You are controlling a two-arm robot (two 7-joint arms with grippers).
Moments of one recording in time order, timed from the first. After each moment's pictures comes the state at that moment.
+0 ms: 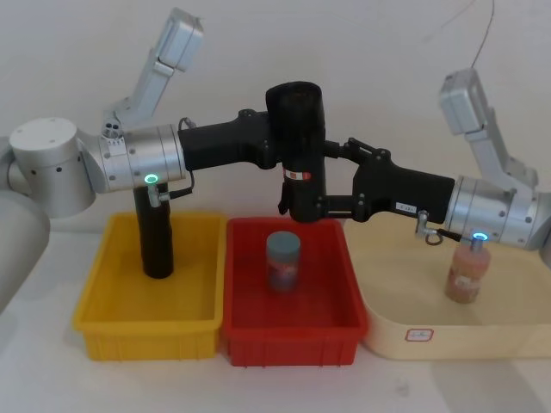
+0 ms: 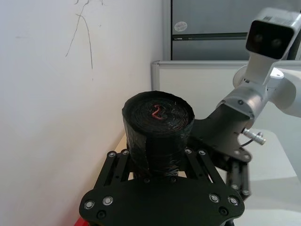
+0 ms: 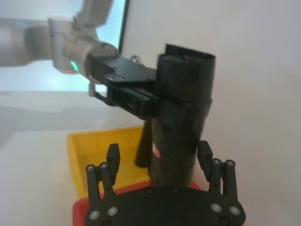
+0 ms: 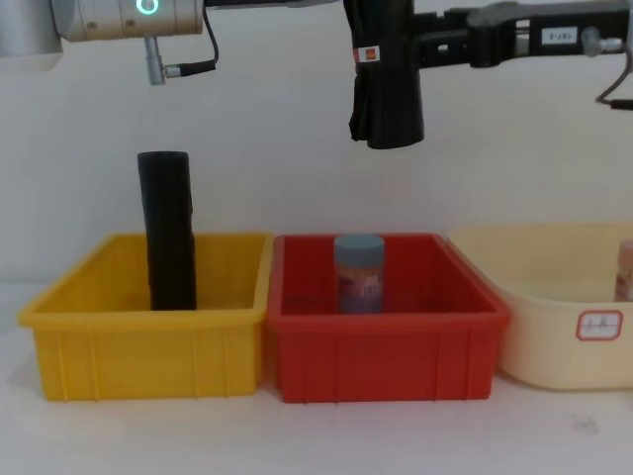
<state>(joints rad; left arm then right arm) -1.05 0.21 0.56 -0.88 -0.62 0.09 -1.05 0.83 0.41 -0.51 -1.18 0.47 0.03 0.91</state>
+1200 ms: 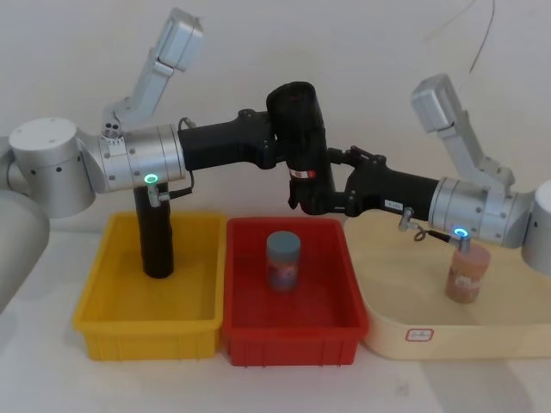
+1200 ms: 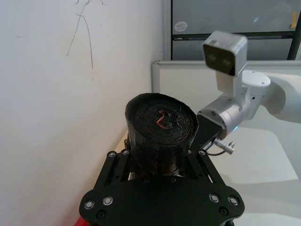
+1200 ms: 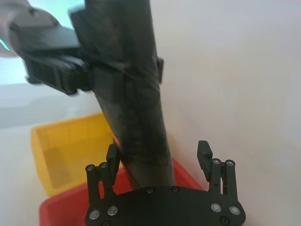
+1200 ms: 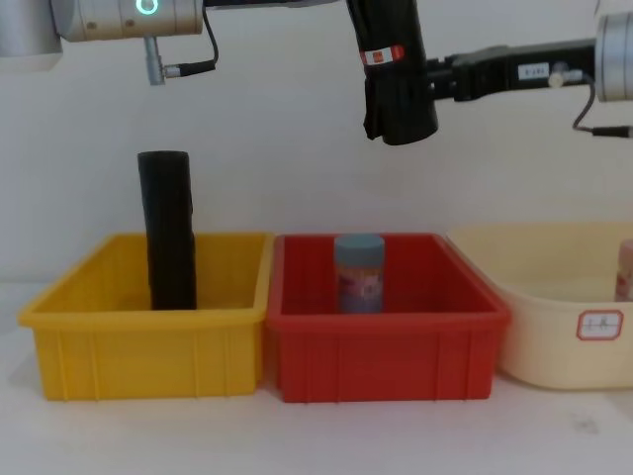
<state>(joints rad) -1.05 0.21 0.56 -0.88 -0.62 0.09 -1.05 0.88 0.36 -0.54 -1.06 0.43 0.10 0.81</state>
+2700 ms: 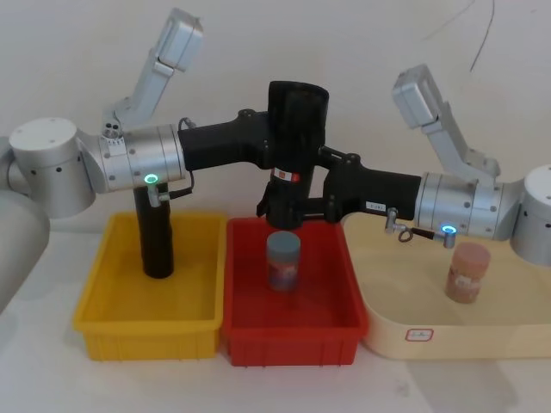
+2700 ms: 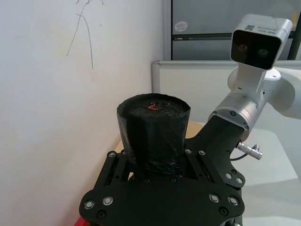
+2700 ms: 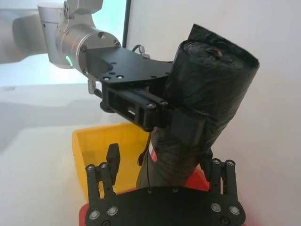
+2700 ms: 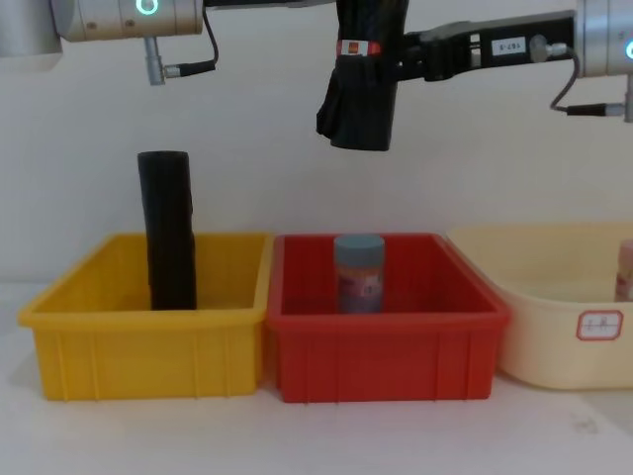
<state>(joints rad) -1.05 0.21 0.56 -0.88 -0.62 0.09 -1.05 0.90 0.37 -0.59 -1.12 0.48 0.11 0.90</state>
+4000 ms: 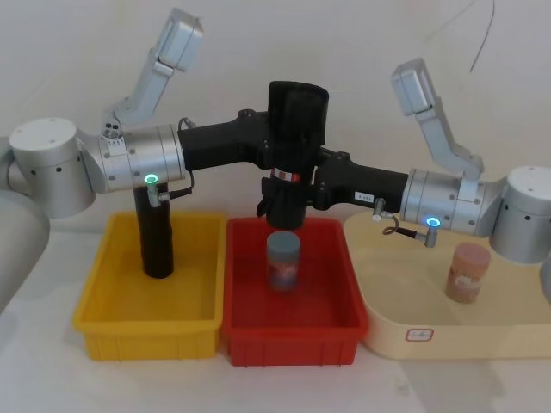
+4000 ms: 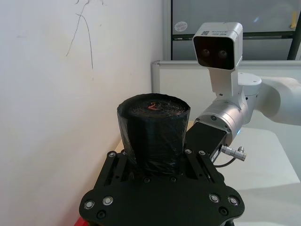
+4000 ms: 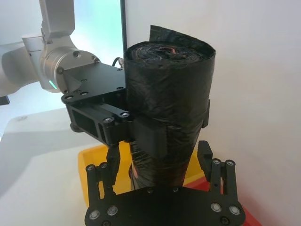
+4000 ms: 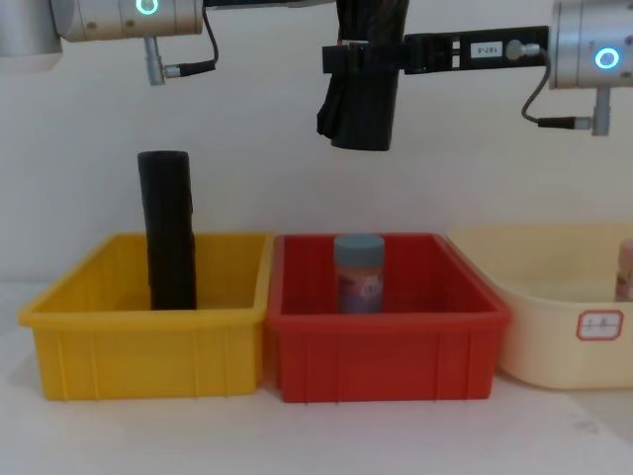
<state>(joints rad) -1.05 0.21 0.56 -0.88 -0.62 0.09 -1.05 0.96 0.30 -0.59 -0.96 0.58 0.14 0.92</state>
